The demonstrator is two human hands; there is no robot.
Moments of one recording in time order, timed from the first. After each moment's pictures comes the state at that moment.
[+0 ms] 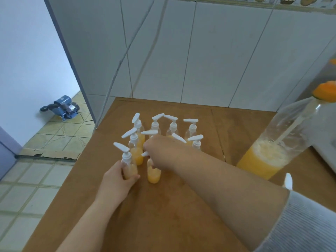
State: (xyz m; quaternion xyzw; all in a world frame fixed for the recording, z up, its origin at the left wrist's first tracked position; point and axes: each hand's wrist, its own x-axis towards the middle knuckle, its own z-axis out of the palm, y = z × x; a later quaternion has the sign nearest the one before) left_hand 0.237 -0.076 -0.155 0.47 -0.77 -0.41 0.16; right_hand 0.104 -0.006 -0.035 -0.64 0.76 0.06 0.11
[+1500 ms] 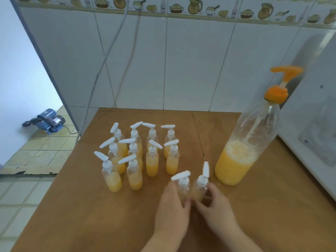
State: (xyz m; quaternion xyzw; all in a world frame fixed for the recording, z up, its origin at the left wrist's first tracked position) left_hand 0.154 0.085 -0.153 0.33 -0.83 -0.41 0.19; right_hand 0.069 0.186 -0.158 -0.21 0.83 -0.48 0.19
